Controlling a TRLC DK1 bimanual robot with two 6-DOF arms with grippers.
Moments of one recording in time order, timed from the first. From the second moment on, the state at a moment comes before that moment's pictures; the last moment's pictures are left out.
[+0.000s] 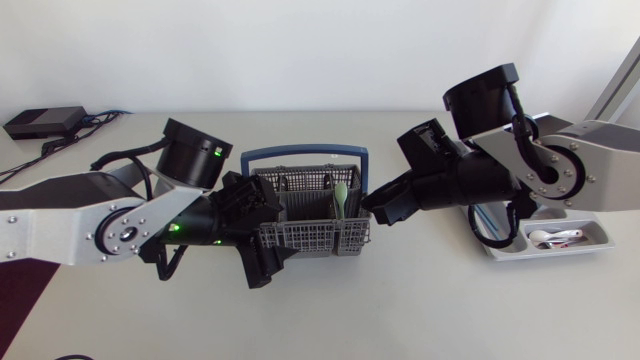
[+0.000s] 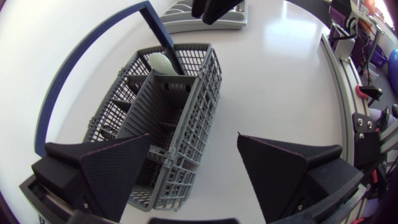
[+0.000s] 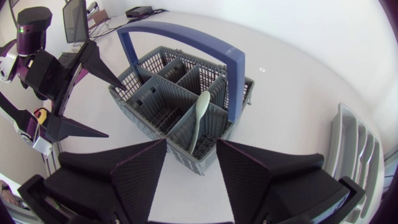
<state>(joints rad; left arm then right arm) -0.59 1.44 0.78 -0.15 0.23 0.63 0.44 1.38 0.89 -0.32 -0.27 -0.10</state>
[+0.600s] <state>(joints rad) -0.72 1.54 0.80 -0.13 0.17 0.62 0.44 1.35 0.86 -0.31 -0.27 -0.10</state>
